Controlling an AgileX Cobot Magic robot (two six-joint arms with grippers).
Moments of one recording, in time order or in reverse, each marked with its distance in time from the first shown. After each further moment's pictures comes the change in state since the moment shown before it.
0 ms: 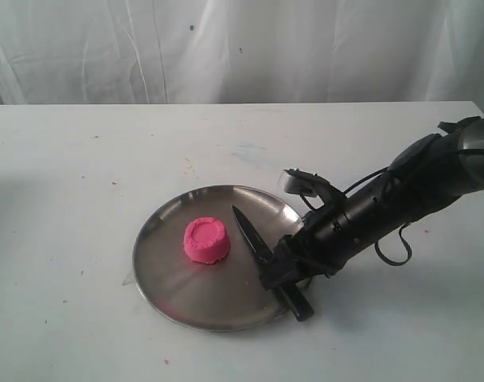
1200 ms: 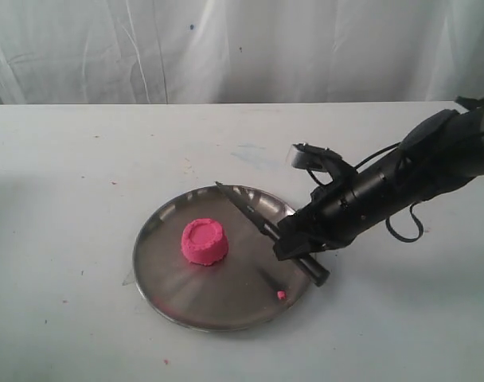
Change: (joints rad) left arm 0.000 0.000 0.000 0.000 0.000 0.000; right arm -0.015 -0.090 -0.021 -0.041 -0.042 0.084
